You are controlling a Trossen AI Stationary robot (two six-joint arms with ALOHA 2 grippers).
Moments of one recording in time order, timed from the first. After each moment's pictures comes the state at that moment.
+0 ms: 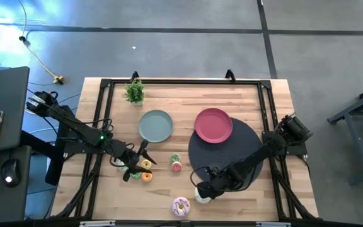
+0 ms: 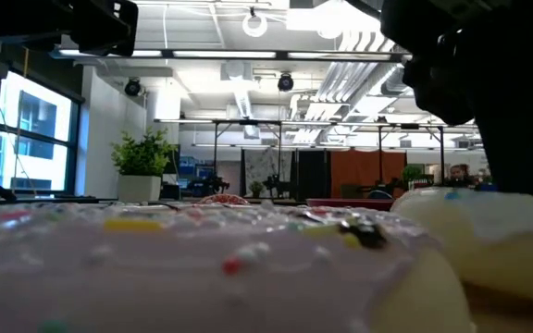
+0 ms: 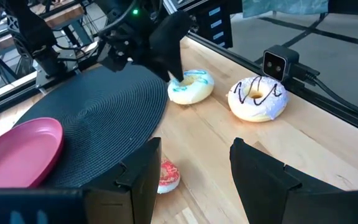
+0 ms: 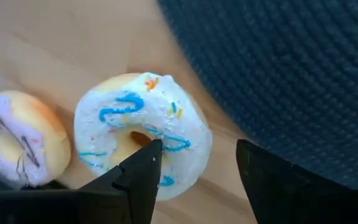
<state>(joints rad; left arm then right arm) -0.50 1.06 0.44 0.28 -0.11 0.26 0.59 1.86 1.17 -0.46 -0.02 1.84</state>
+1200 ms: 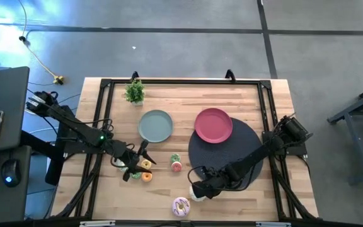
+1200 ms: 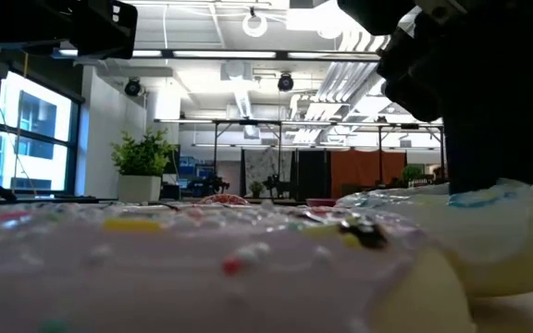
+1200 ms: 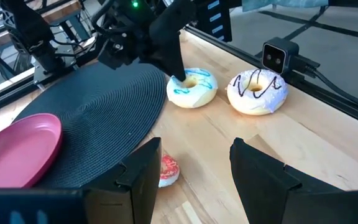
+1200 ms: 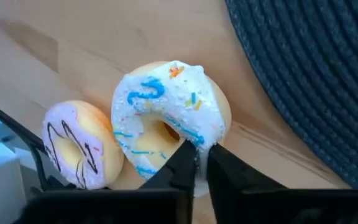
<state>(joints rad) -0.50 1.06 0.44 0.26 -0.10 0.27 0.58 1.88 1.17 -0.33 0.06 1.83</state>
